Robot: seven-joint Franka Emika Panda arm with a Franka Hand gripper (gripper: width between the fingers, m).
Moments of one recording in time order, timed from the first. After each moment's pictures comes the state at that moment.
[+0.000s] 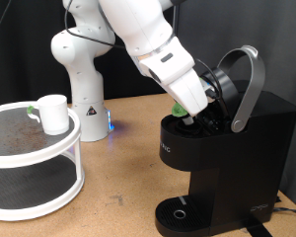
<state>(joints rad) 0.72 -0.07 -0.68 -2.20 0.58 2.06 -1.03</state>
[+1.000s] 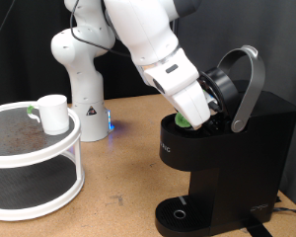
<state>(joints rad) 0.72 -0.02 -0.66 -2.19 0.58 2.11 -1.03</state>
